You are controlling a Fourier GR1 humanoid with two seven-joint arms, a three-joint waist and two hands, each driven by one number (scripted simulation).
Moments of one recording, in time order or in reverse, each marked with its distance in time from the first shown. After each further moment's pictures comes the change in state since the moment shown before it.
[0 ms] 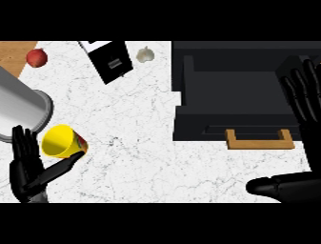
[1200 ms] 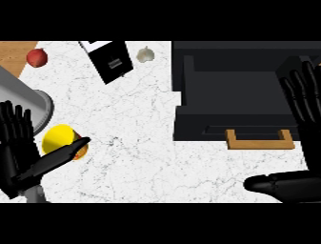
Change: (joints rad) left arm 0.029 -0.047 -0.162 -0.506 -0.174 0.165 0.380; right arm 0.011 0.004 0.006 0.013 0.017 -0.017 -0.018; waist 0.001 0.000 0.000
